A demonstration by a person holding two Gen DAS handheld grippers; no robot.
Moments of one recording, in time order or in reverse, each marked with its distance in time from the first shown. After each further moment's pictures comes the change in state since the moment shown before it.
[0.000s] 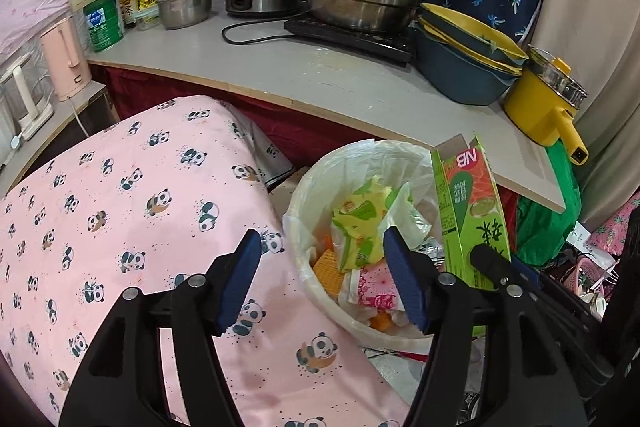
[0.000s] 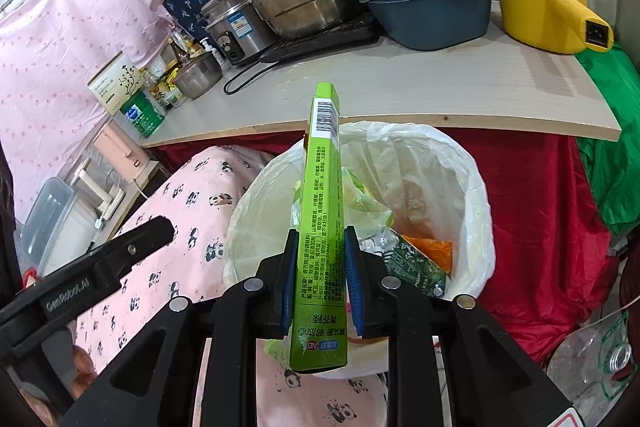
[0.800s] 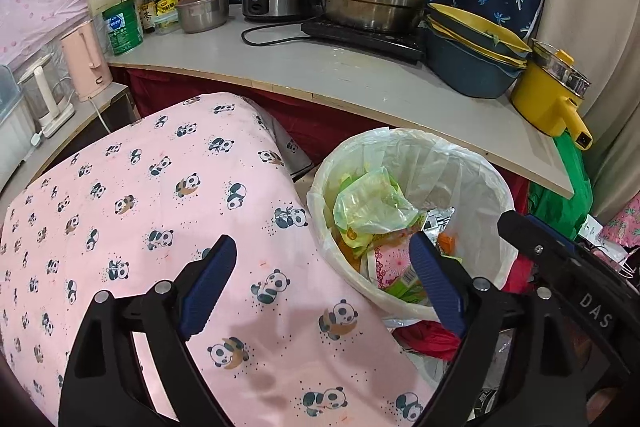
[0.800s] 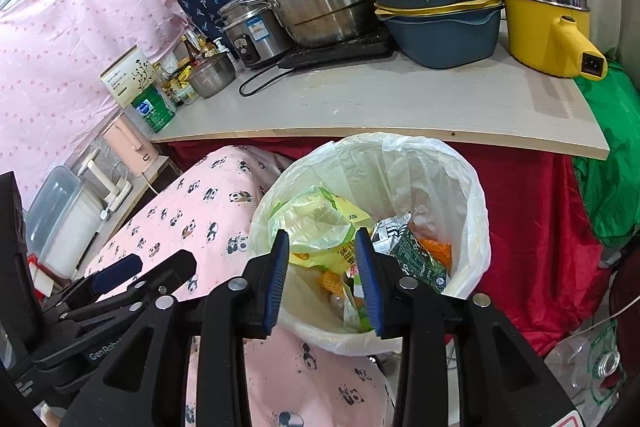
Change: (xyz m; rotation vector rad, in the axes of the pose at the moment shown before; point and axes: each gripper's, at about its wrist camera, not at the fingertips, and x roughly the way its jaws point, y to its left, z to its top) left arm -0.026 0.001 -0.026 0.011 -0.022 0.063; right arm -0.035 0.022 -0.001 -0.052 -0.018 -0.004
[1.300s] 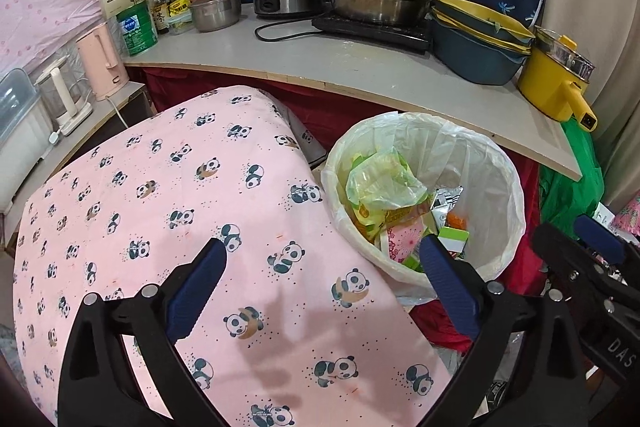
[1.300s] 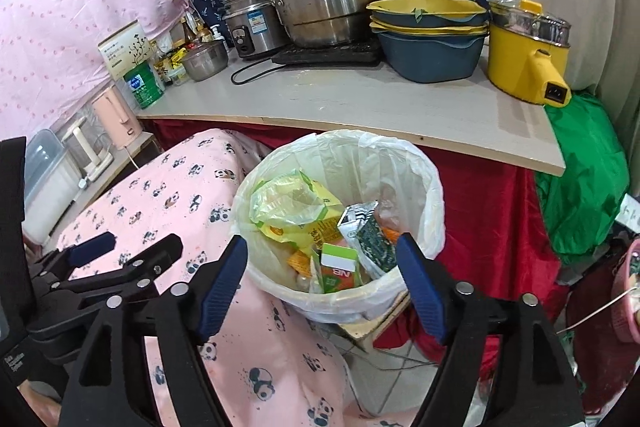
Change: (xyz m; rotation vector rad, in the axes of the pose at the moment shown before) left arm -0.017 -0.003 -0.019 0.017 0.007 0.068; right arm -0.037 0.011 -0.020 -0.123 -0.008 -0.125
